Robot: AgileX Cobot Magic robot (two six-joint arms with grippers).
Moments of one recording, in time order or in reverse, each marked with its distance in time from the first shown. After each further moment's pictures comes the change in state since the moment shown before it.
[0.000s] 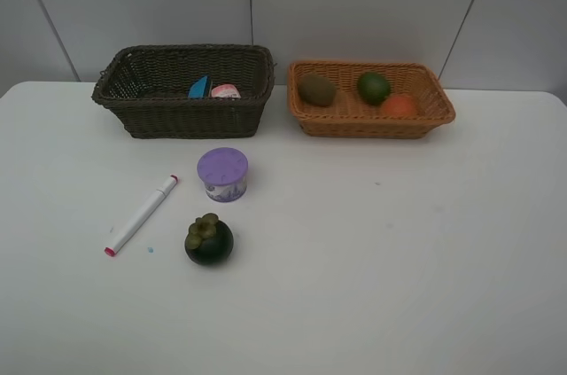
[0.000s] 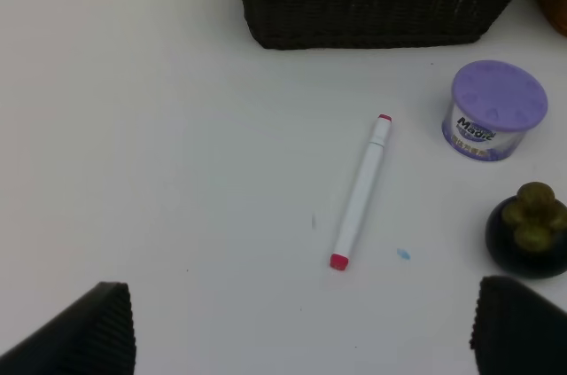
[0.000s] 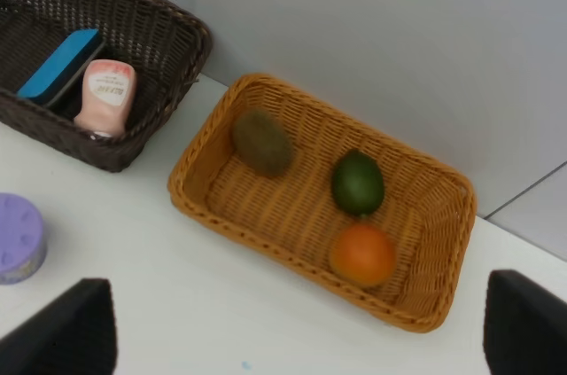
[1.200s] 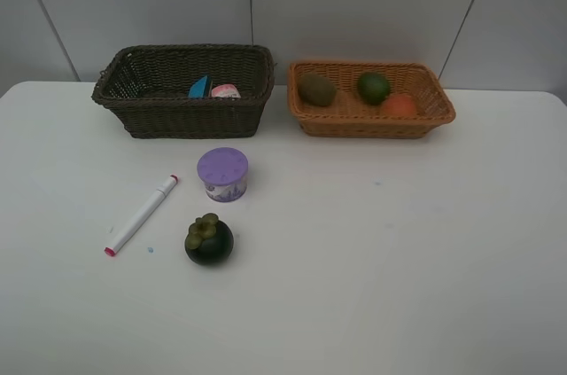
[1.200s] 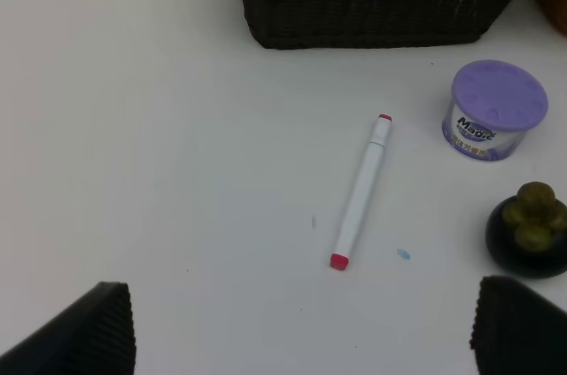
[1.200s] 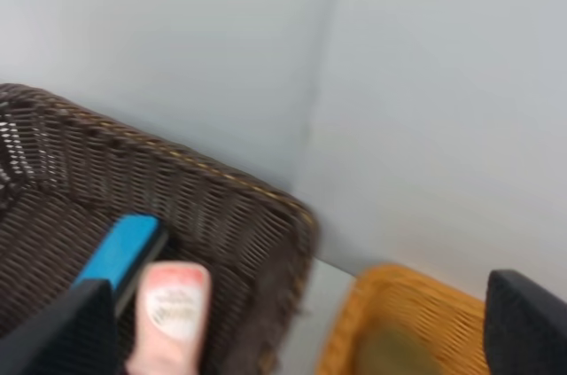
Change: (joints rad) left arm 0.000 0.000 0.000 0.000 0.000 0.000; right arm -0.081 0.852 -0.605 -0.009 -0.284 0.128
